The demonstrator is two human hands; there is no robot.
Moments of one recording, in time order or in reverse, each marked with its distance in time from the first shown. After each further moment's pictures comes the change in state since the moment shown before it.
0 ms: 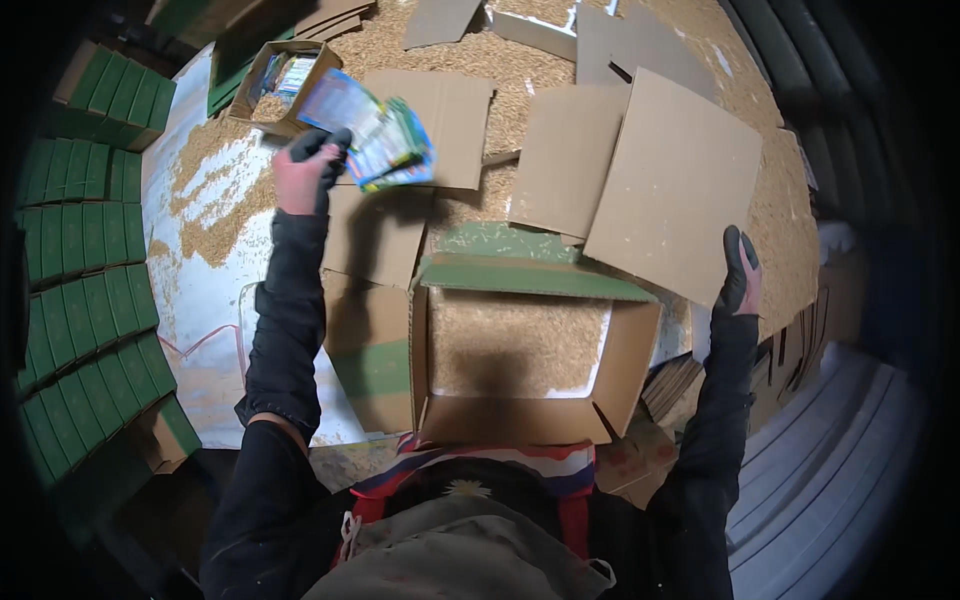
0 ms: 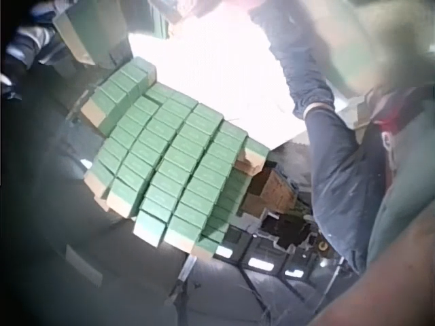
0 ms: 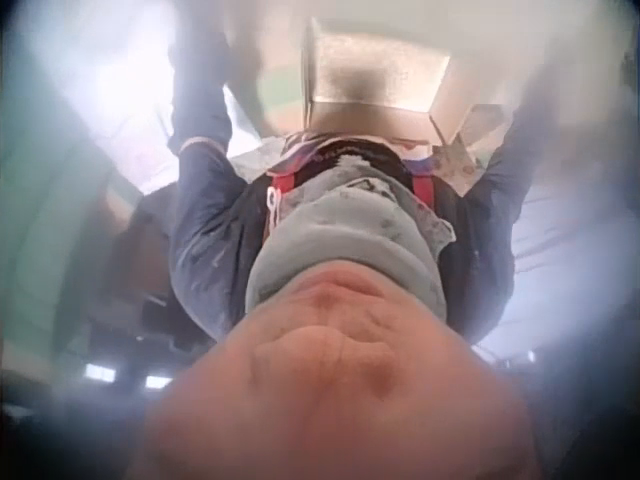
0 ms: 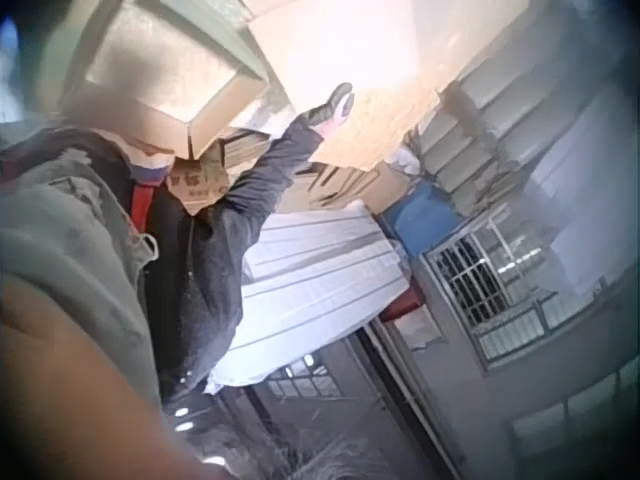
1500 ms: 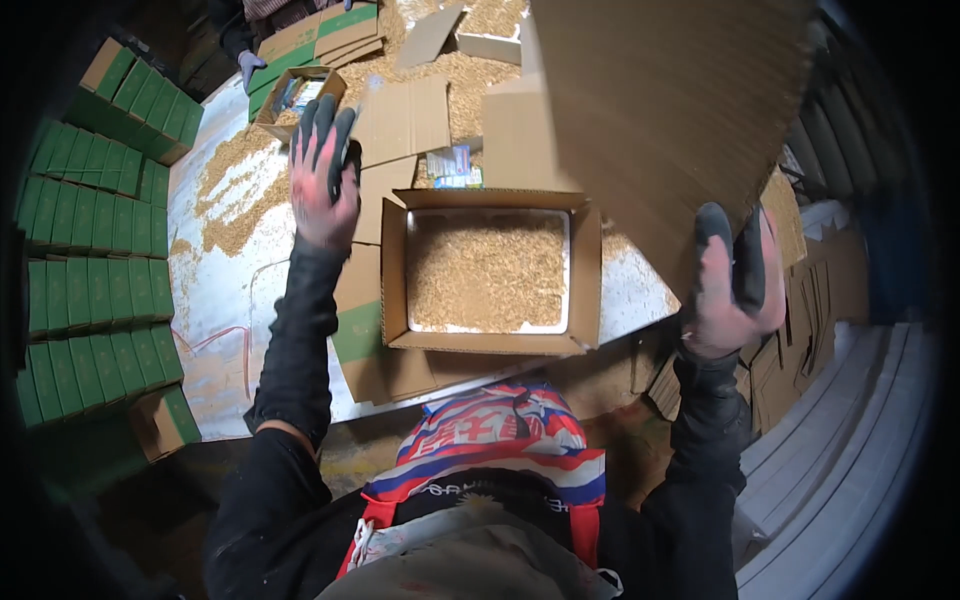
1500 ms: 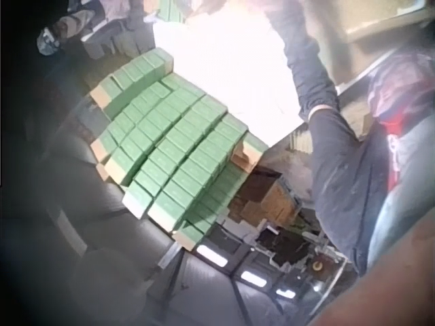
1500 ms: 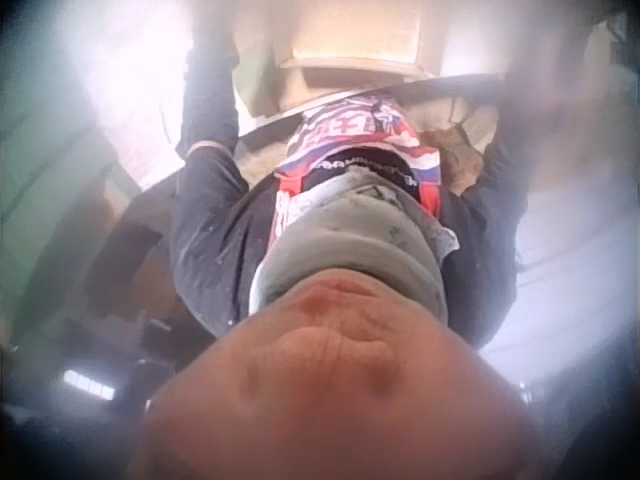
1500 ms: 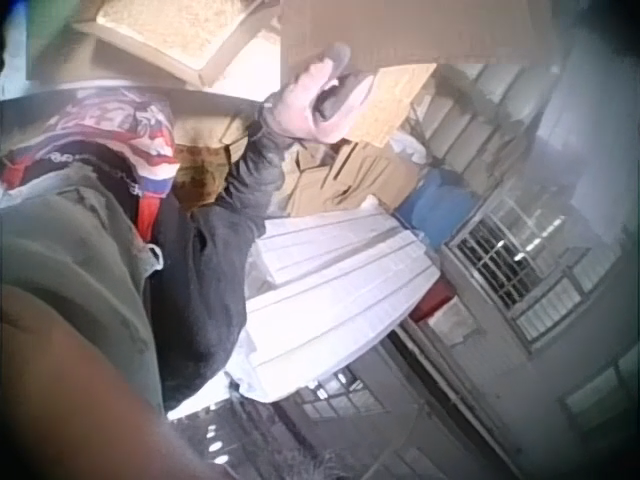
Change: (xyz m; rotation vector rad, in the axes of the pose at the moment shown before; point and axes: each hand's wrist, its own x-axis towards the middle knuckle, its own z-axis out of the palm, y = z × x) left_hand -0.139 0.076 0.039 0.996 -0.093 0.976; right_hand -0.047 -0.167 -0.101 0.391 0.640 0.162
